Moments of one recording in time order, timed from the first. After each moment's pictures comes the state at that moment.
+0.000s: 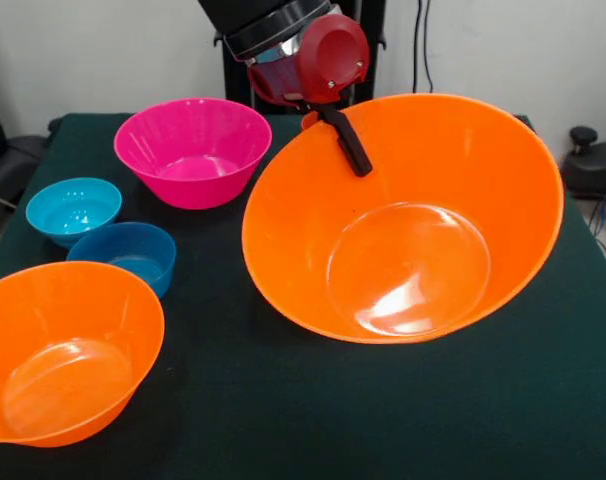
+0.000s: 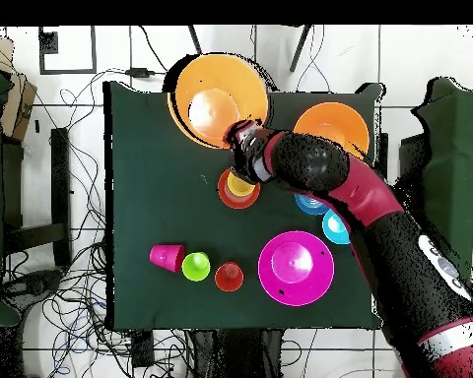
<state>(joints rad) -0.83 -0.65 0.73 1.73 0.07 0.56 2.34</state>
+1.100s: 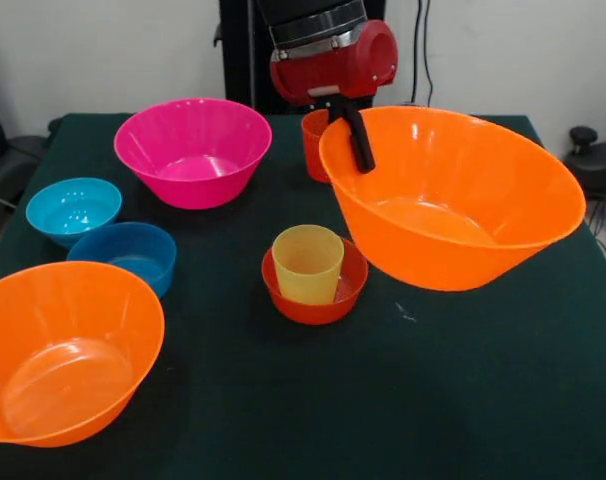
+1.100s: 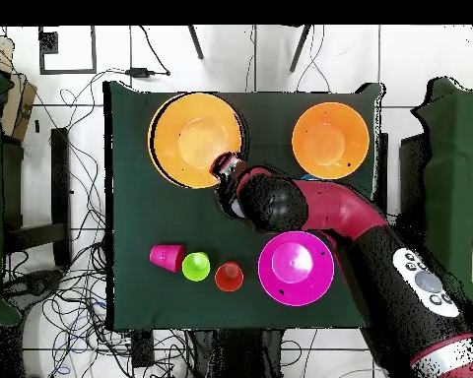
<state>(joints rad) -0.79 -0.76 0.70 1.86 -0.25 0.39 2.34</state>
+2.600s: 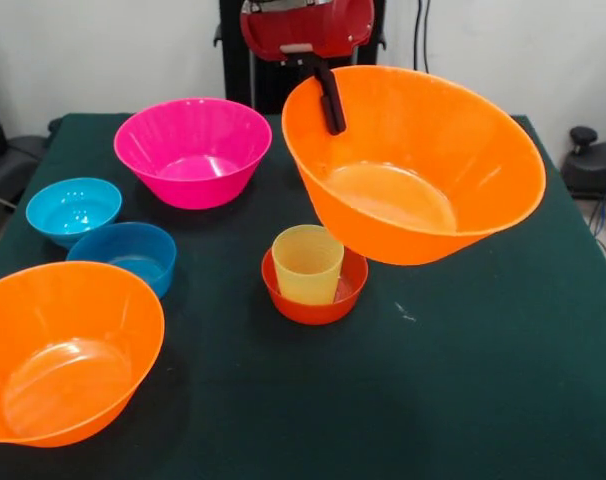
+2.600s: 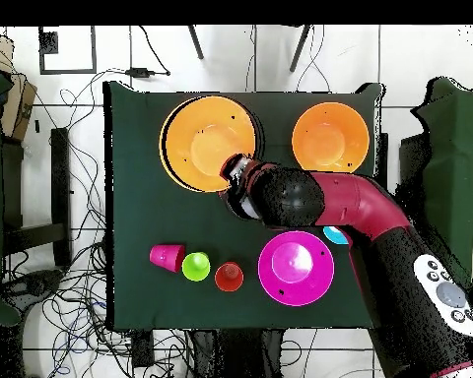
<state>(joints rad) -0.80 -0.82 0.70 1.82 -0.25 0.58 2.34</state>
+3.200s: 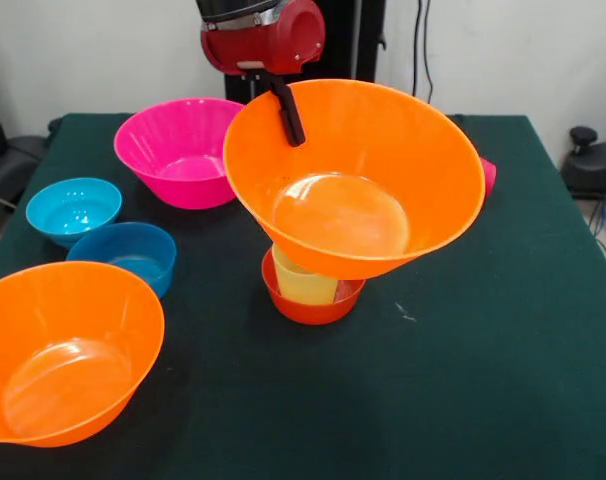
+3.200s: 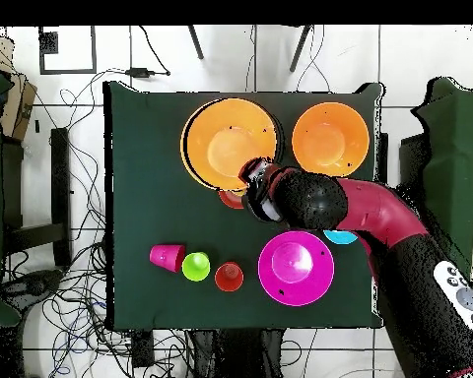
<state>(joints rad) -0.87 -0.78 0.71 1.82 -0.25 0.58 2.34</state>
